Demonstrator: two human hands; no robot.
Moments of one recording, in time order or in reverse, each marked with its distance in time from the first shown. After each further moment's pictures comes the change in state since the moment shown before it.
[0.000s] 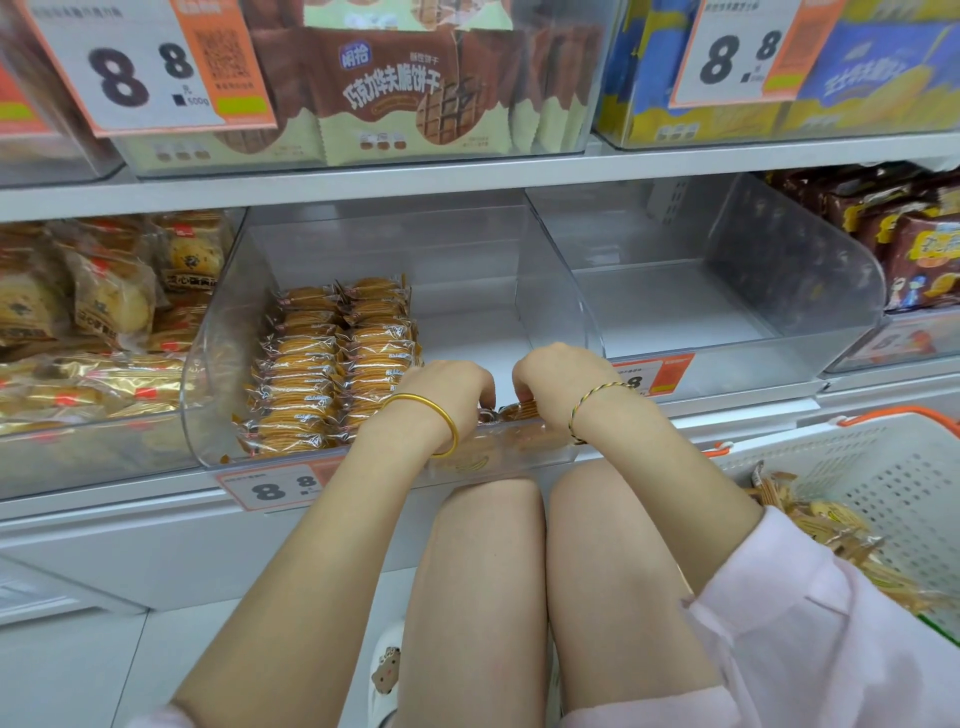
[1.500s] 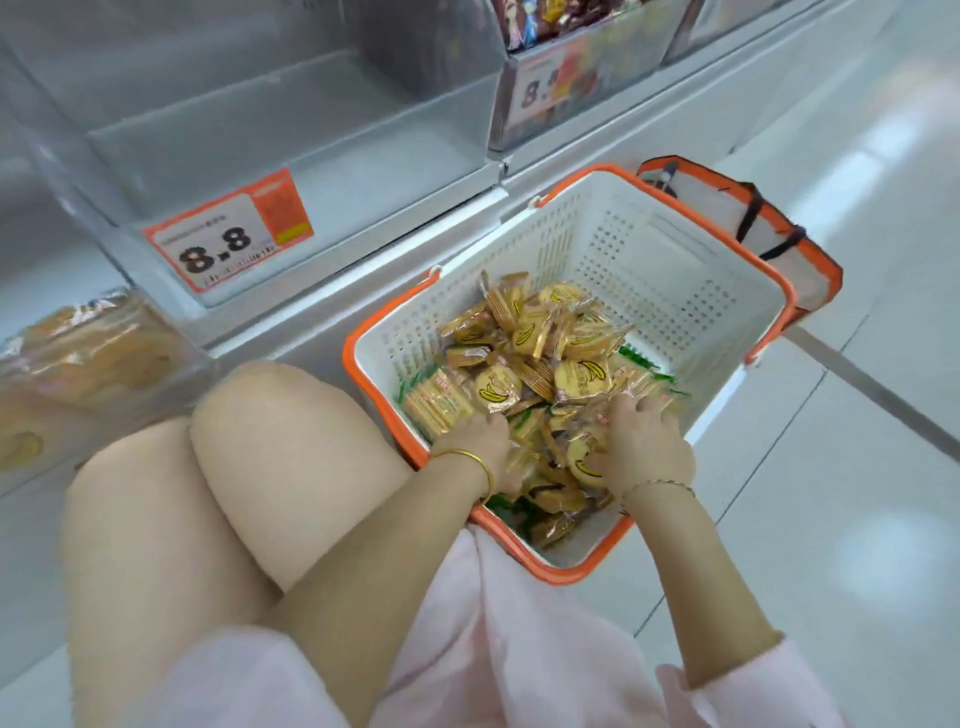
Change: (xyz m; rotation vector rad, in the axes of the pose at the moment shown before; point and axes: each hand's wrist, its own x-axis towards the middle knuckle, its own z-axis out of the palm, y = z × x) left_hand 0.007 0.273 0.229 0.028 -0.558 0.455; right_hand -0.241 0.183 0.223 0.363 -0.152 1.083
